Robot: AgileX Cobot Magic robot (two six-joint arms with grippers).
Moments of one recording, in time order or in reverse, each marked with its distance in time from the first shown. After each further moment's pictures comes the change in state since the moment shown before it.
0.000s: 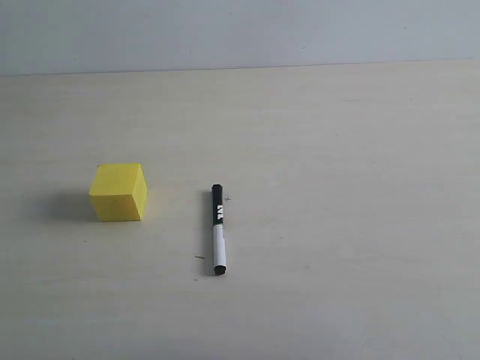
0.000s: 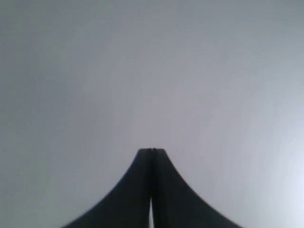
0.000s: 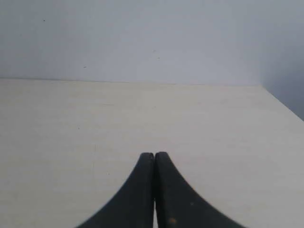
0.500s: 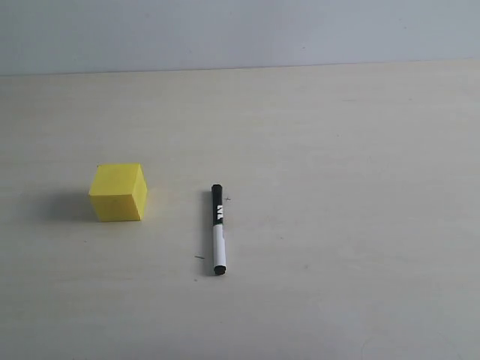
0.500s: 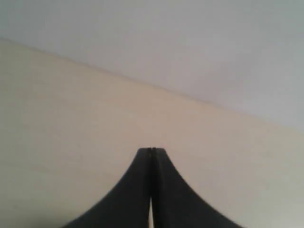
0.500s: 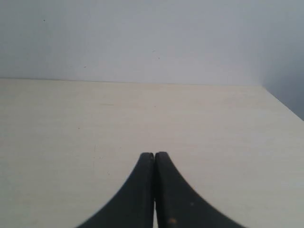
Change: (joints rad) left arm -0.176 0.945 -0.422 0.059 0.603 0.106; right arm 0.000 0.000 0.000 0.000 0.000 0.002
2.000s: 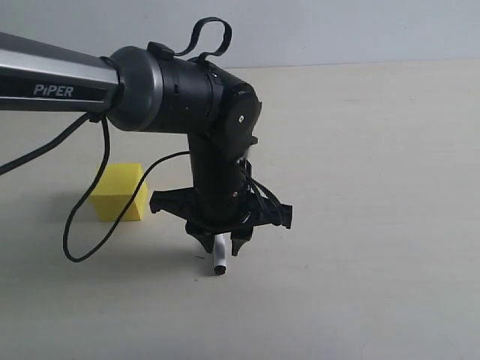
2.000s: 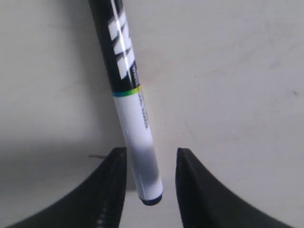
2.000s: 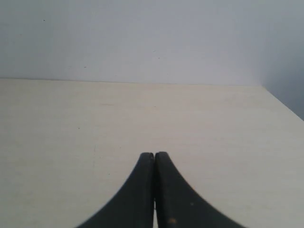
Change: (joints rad) left arm -0.571 1.057 -0.742 -0.157 0.831 -0.072; right arm 0.000 0.000 0.000 0.000 0.000 0.000
